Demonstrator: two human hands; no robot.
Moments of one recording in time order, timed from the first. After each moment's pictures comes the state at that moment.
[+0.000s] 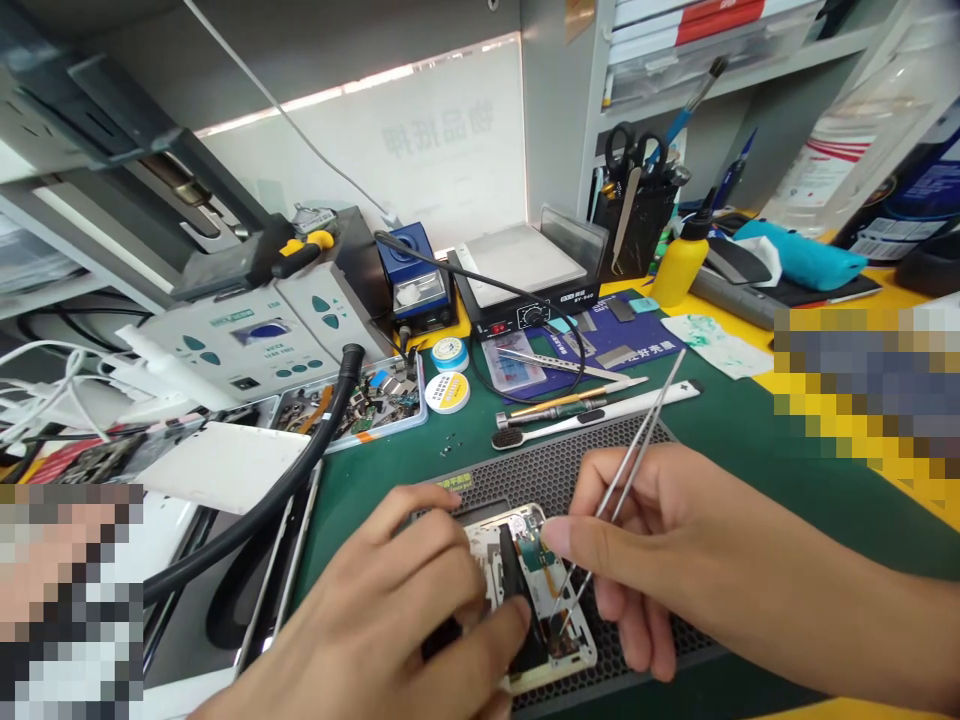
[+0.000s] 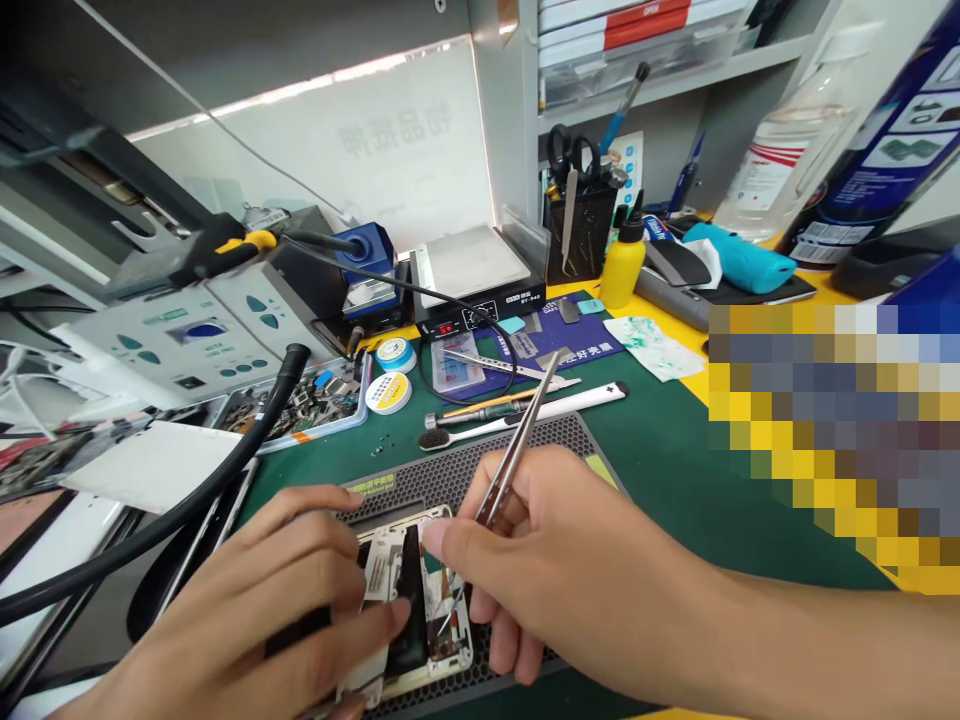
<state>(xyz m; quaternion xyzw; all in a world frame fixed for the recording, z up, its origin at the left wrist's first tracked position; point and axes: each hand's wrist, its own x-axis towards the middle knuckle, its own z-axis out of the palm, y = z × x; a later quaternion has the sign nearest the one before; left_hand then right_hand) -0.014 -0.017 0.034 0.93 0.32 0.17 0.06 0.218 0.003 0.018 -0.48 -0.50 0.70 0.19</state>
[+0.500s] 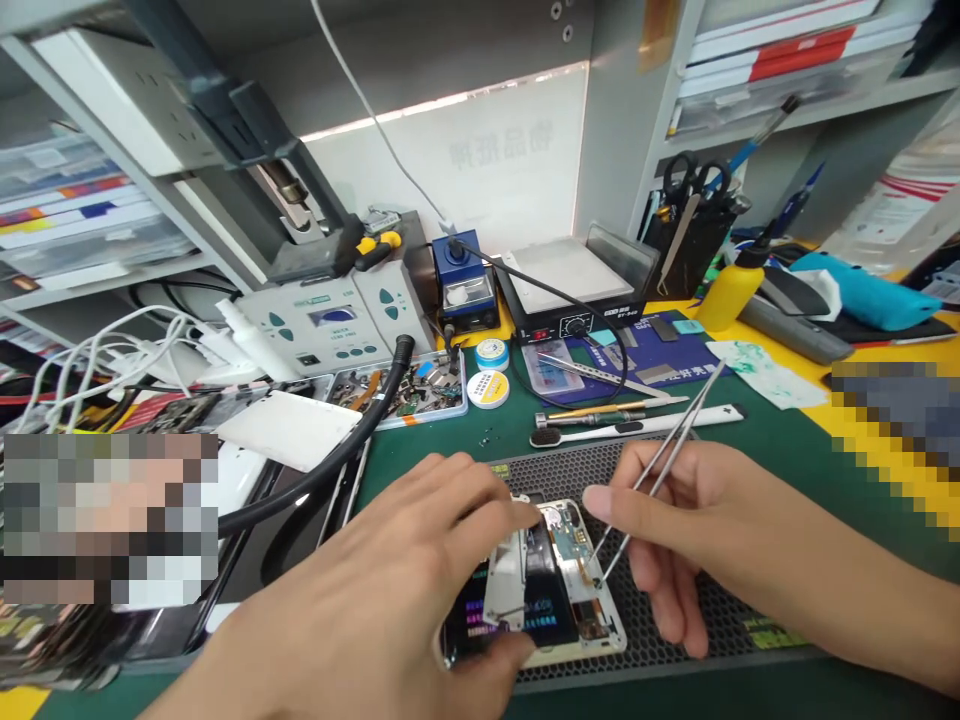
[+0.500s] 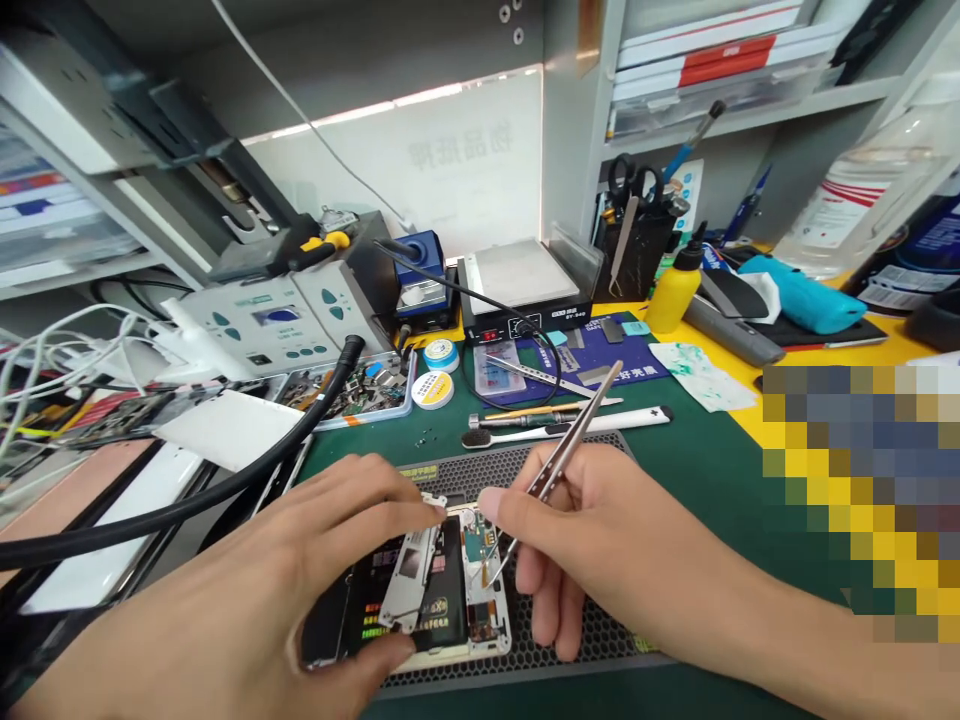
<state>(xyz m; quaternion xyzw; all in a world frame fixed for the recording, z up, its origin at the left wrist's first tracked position) -0.031 -0.024 0.050 0.88 0.42 0.08 0.19 0.224 0.010 0.010 -0.47 -0.49 0.70 0.20</state>
